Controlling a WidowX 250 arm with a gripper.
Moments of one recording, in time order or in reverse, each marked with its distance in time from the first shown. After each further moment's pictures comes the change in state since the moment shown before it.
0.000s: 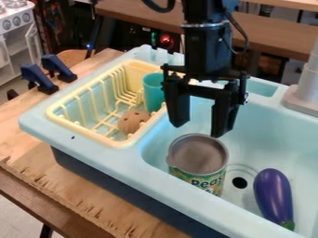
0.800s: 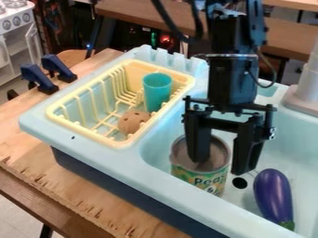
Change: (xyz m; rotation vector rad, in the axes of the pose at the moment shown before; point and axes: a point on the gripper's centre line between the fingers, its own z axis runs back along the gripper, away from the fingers) arm -0.010 -0.037 -0.029 -0.053 0.164 -0.108
